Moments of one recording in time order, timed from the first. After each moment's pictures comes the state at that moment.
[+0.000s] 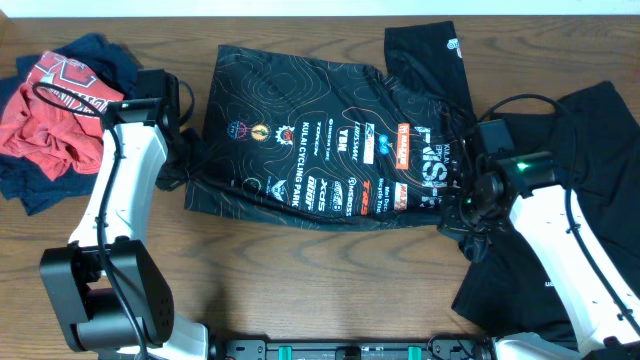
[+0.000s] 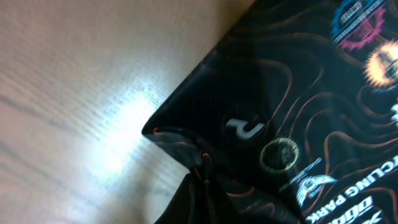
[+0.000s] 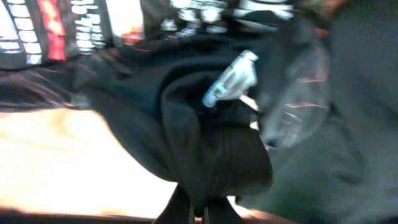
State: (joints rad) left arm 0.08 1.70 1.32 -1.06 -0.03 -0.56; right arm 0.21 1.38 1.06 -1.20 -0.09 0.36
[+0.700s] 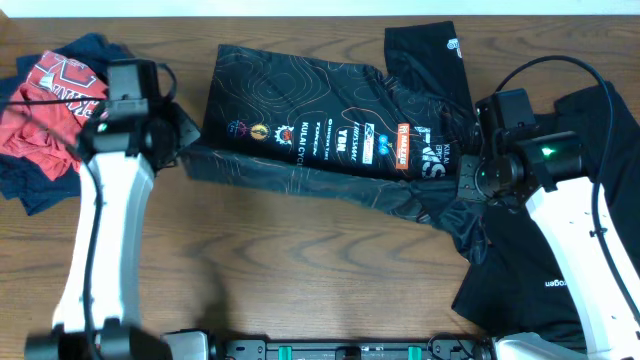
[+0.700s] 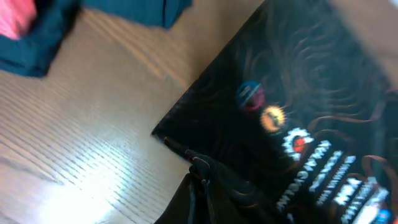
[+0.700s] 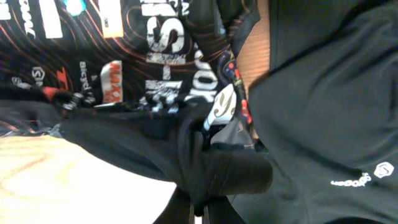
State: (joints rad) left arm 0.08 1.45 1.32 -0.91 -0.04 -0.55; right arm 0.21 1.38 1.29 -1.24 0.10 0.38
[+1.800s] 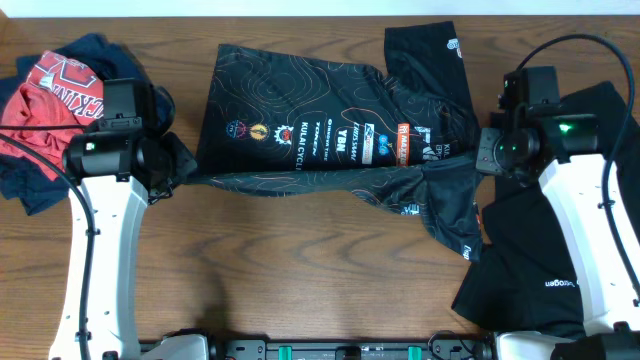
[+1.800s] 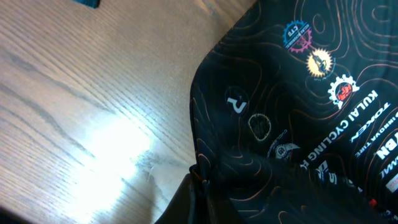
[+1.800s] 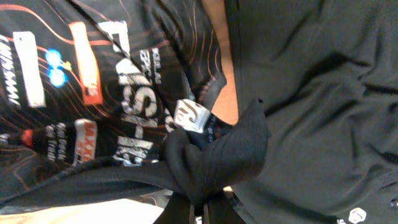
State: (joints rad) left arm 0.08 1.38 1.32 -1.19 -0.06 -0.57; right arm 0.08 1.47 1.36 -1.11 0.13 0.27
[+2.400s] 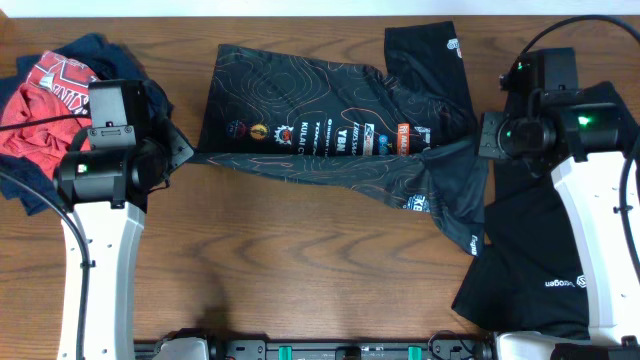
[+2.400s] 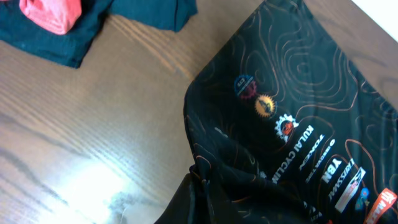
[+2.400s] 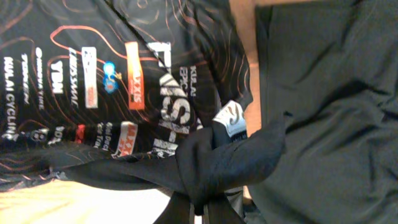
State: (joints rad) left arm 0.07 1.29 1.32 -1.05 -0.06 -0.57; right arm 0.08 1.47 1.49 -1.16 0.02 0.23
